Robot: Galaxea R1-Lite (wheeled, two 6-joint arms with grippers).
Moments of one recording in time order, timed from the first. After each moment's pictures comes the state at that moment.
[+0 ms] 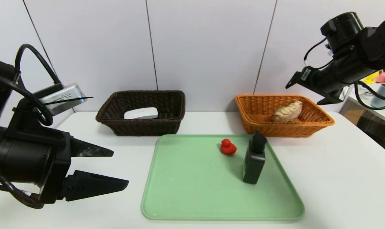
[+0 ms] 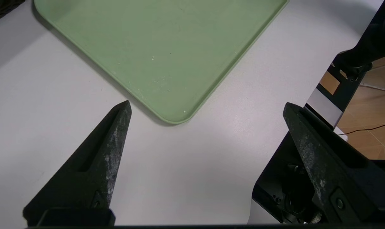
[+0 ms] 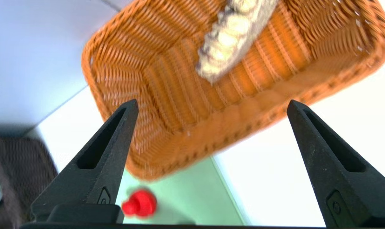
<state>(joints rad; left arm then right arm) -0.35 1.27 -1.07 0.50 -0.56 0.18 0.13 1.93 -1.94 0.79 -0.15 0.65</state>
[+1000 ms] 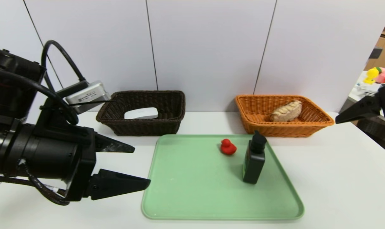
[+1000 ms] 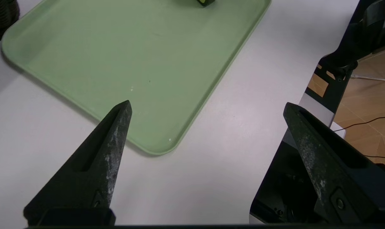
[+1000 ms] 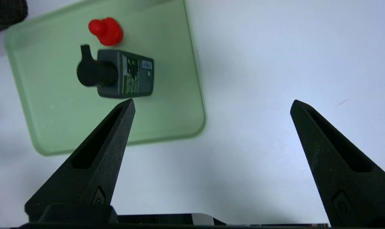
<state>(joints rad) -0.49 1.34 -1.06 0.36 -0.55 0.14 0.21 1.41 -1.60 1.09 -0.05 0.44</state>
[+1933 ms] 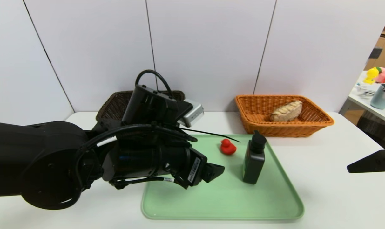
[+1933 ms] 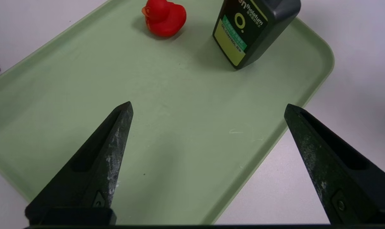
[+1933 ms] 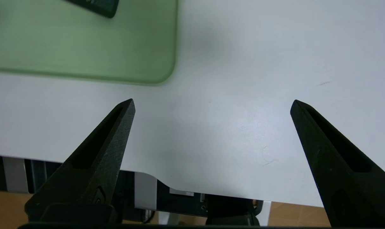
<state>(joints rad) -0.83 1.71 -1.06 -0.13 -0.08 -0.10 0.22 1.33 -1.37 1.08 0.02 0.10</state>
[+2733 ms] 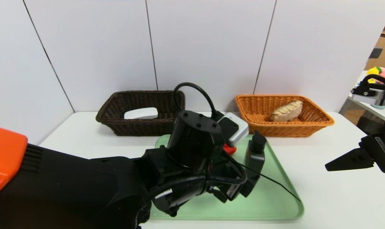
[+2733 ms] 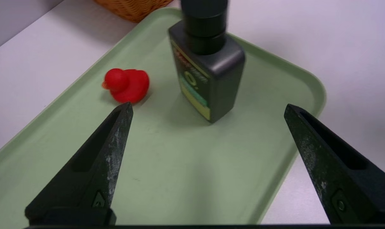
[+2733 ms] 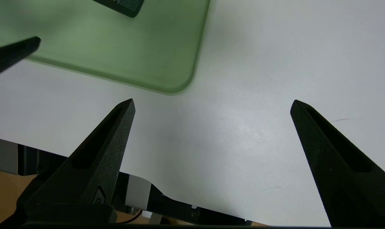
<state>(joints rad) -1.00 1.87 -1.03 -0.50 0.07 0.05 0.23 1.42 -1.37 1.02 0.07 0.03</state>
